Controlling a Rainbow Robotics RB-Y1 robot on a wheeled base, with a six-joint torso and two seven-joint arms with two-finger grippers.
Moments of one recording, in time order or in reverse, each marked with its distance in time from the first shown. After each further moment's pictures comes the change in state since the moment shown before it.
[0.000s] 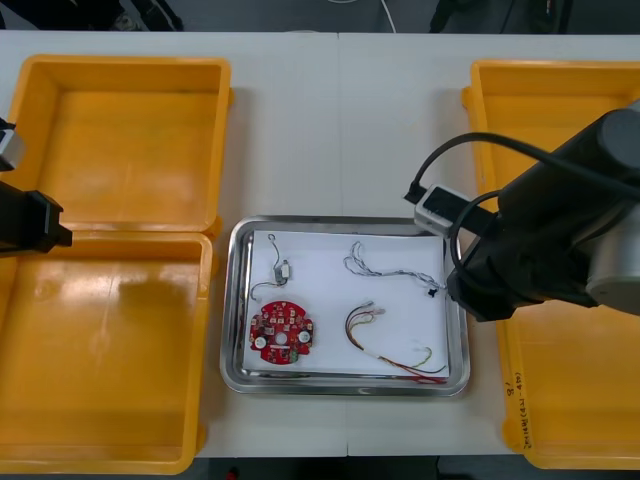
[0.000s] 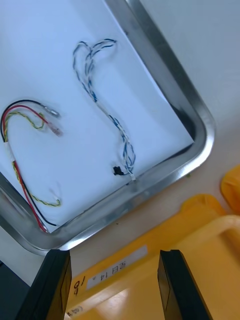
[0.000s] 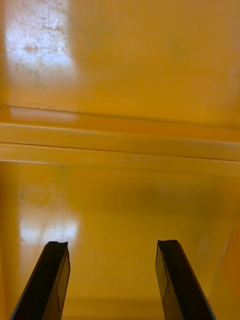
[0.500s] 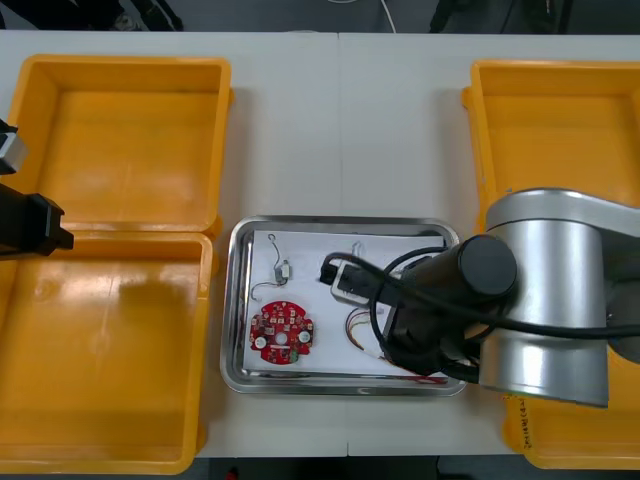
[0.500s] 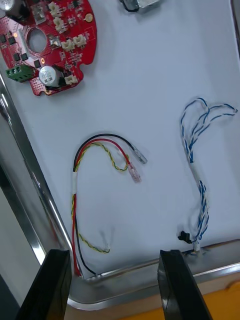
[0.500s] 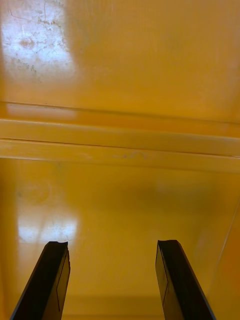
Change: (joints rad) right arm -0.028 0.197 0.277 0.000 0.254 -0.013 0.132; left arm 0.005 0.001 0.000 -0.003 0.007 0.000 0.000
